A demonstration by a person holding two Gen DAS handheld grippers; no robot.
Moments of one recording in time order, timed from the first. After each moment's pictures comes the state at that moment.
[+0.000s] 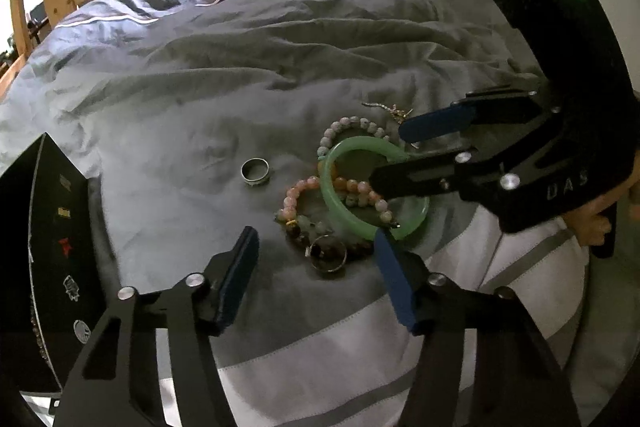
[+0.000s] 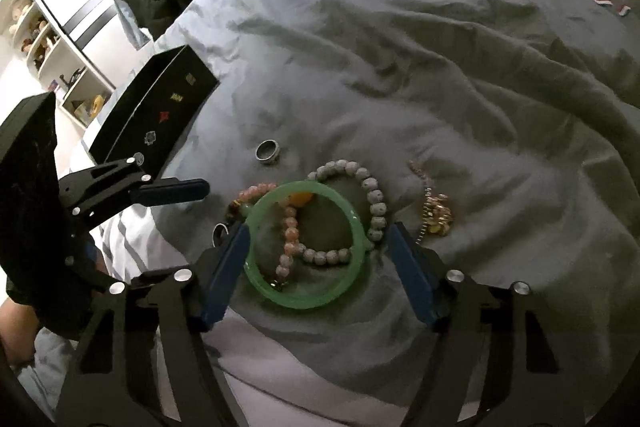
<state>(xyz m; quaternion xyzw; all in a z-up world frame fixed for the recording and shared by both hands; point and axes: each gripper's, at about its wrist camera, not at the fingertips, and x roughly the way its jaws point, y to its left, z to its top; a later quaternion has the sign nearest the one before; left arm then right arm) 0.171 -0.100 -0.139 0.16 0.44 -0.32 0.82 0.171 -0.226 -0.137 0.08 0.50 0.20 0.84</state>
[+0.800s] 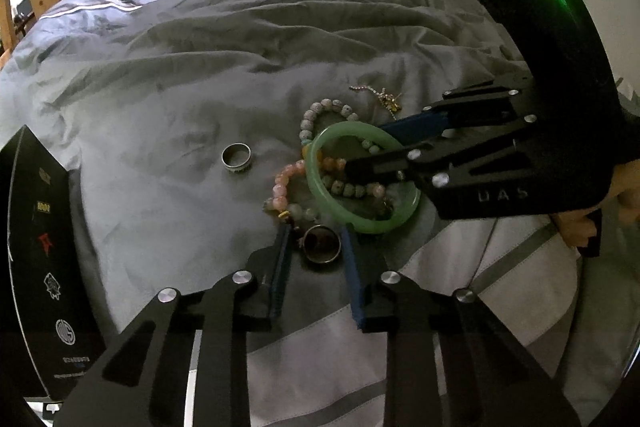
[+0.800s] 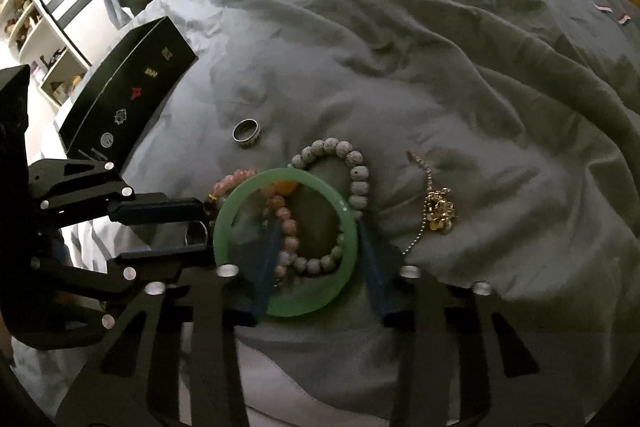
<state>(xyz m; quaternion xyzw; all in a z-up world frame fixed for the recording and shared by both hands) 0.169 -0.103 -0.147 0.16 0.47 -0.34 0.80 0.176 -0.218 -0.153 0.03 0.52 0.16 0.84</state>
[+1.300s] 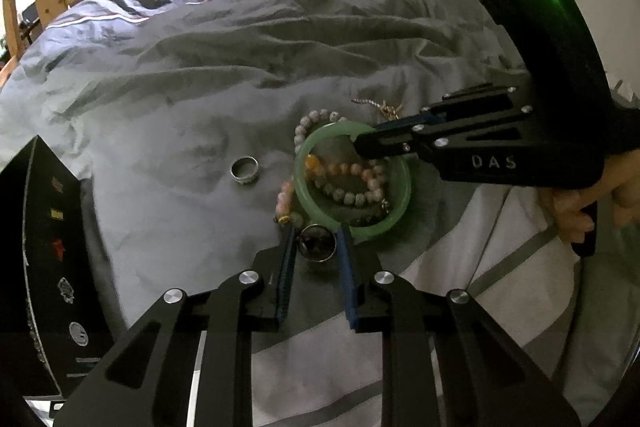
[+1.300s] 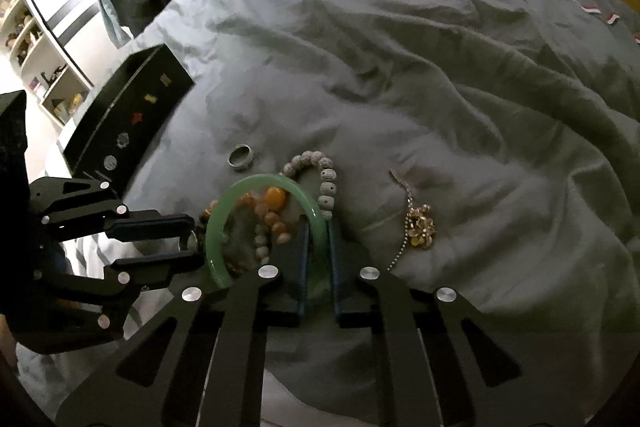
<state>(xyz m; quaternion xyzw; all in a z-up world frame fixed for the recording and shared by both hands) 0.168 -0.098 -0.137 0.15 0.45 -0.33 0.82 0.174 -0.230 -0.140 0.06 0.49 0.15 0.86</state>
